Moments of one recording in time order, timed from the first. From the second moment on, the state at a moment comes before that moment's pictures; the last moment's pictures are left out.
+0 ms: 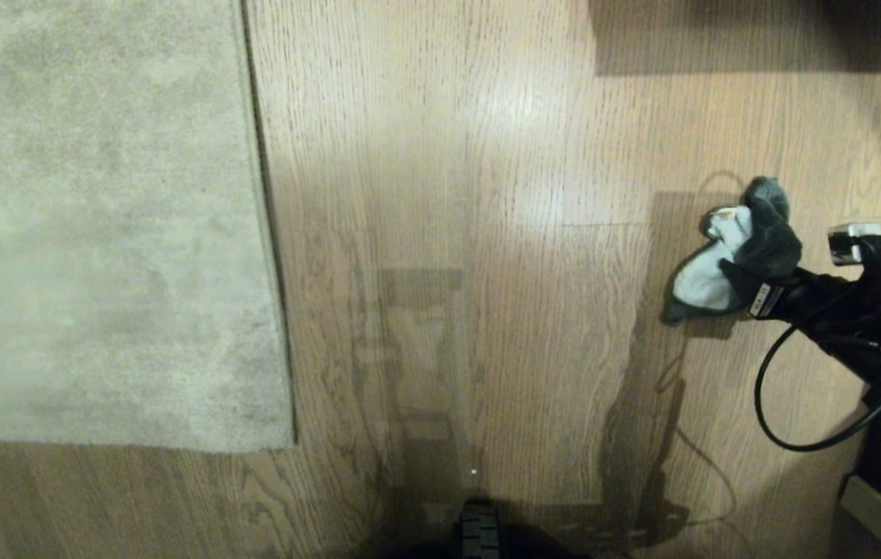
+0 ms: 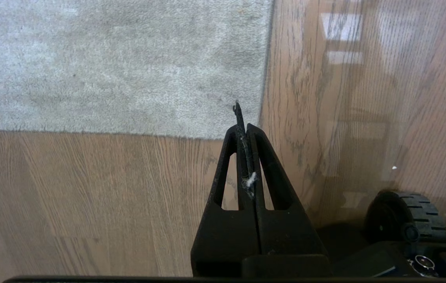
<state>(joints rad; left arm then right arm) 0.00 0.00 0.00 0.00 0.02 -0.04 -0.17 1.98 -0.63 -1.43 0.27 0.06</state>
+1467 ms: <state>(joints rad) 0.00 0.00 0.00 0.00 0.02 -0.04 -0.19 1.82 -0.60 -1.29 0.27 0.06</state>
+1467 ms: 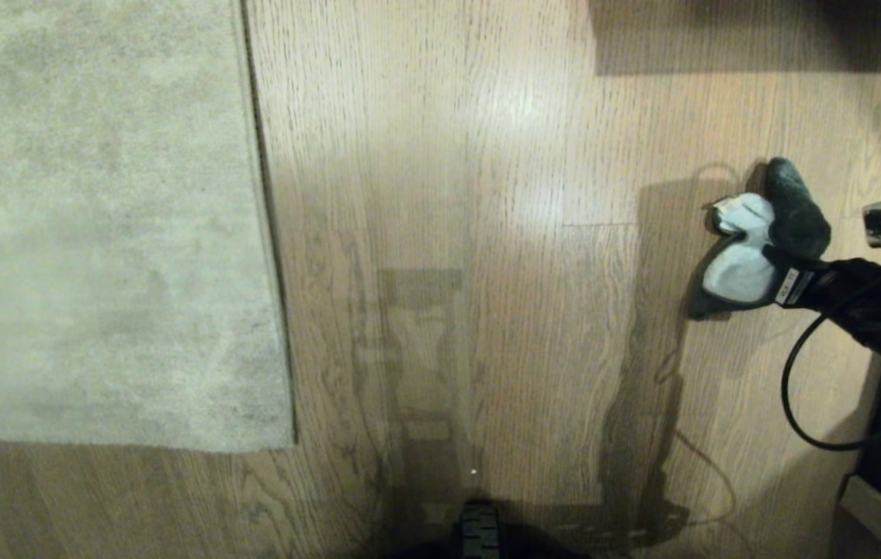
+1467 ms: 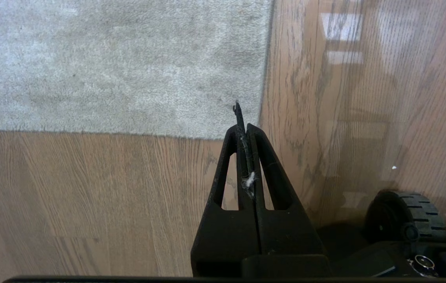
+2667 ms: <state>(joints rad) 0.00 0.00 0.00 0.00 0.02 -0.04 -0.19 1.30 -0.35 -1.05 0.27 0.06</state>
